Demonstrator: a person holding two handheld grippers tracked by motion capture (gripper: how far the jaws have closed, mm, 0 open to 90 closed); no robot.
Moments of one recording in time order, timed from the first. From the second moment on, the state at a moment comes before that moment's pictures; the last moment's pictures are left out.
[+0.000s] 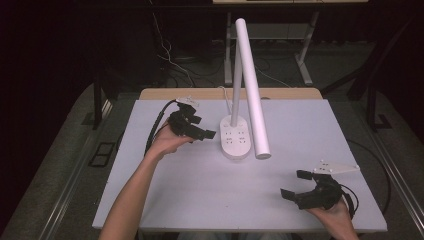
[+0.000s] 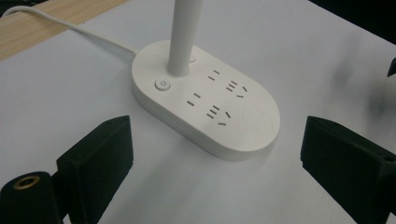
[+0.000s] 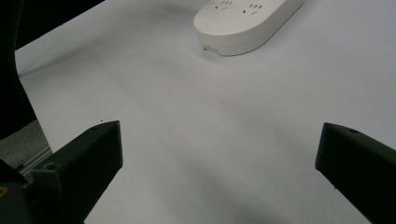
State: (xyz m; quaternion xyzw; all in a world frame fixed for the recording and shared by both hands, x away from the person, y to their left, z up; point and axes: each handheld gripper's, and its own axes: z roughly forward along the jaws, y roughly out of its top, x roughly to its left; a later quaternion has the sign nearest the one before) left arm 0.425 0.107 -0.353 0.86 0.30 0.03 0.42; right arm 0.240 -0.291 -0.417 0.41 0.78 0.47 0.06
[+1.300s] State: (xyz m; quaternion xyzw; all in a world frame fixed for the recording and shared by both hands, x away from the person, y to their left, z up) left arm 0.475 0.083 -0.360 0.85 0.34 0.08 0.40; right arm 0.241 -0.295 -0.418 0.41 0.78 0.47 0.06
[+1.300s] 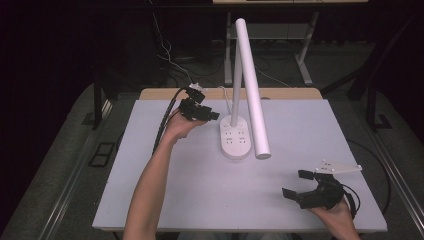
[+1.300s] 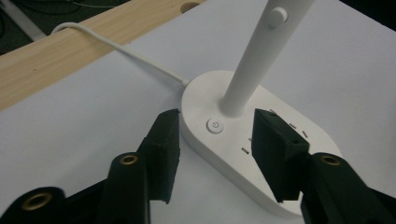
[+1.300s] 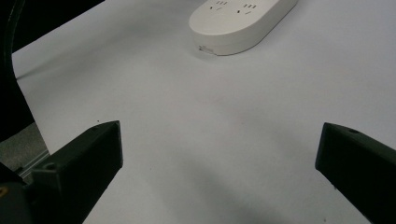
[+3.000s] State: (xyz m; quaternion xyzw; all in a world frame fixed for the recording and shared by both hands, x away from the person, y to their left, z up) left arm 0.492 0.052 -0.408 0.82 0.39 0.02 0.42; right arm 0.241 -0.294 -0.419 0.40 0.78 0.47 0.06
